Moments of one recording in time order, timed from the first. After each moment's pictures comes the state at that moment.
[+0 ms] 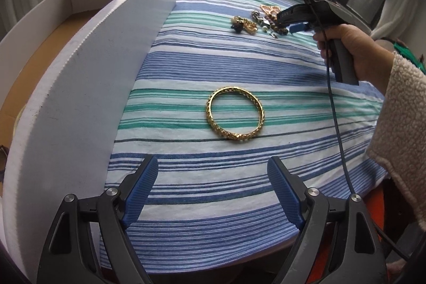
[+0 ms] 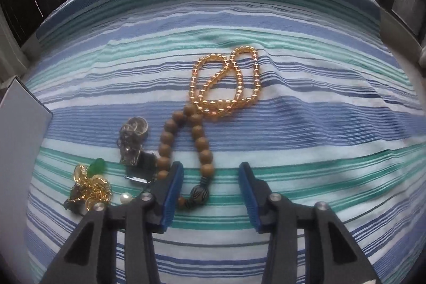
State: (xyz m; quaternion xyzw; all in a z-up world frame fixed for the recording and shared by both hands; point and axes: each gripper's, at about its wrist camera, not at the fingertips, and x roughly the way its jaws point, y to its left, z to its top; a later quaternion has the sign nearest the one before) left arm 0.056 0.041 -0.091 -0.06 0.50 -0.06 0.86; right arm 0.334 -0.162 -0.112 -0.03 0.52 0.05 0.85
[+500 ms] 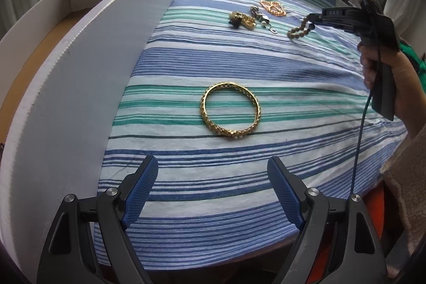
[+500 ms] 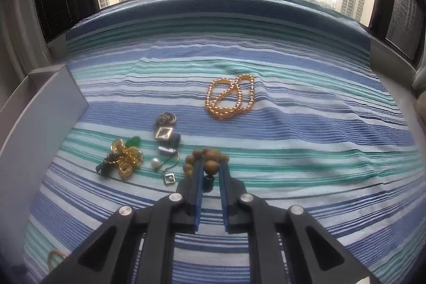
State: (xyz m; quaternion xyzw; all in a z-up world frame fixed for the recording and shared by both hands) left arm 0.058 0.034 -0.092 -0.06 0.51 -0.06 0.86; right arm 0.244 -0.179 -0.048 -0.03 0.44 0.10 0.89
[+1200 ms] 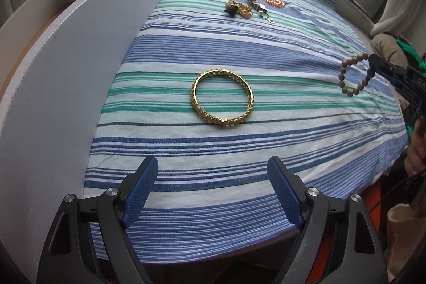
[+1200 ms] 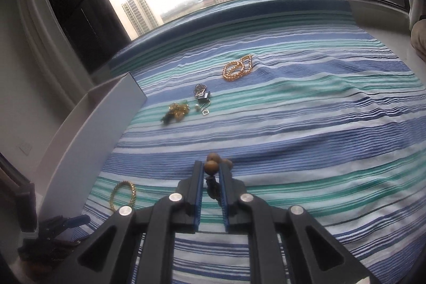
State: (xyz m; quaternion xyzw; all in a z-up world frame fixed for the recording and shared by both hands) left arm 0.059 0.025 -0.098 -0.07 0.53 -0.06 0.84; right arm 0.100 -0.256 -0.036 0.12 0.41 0.17 0.89
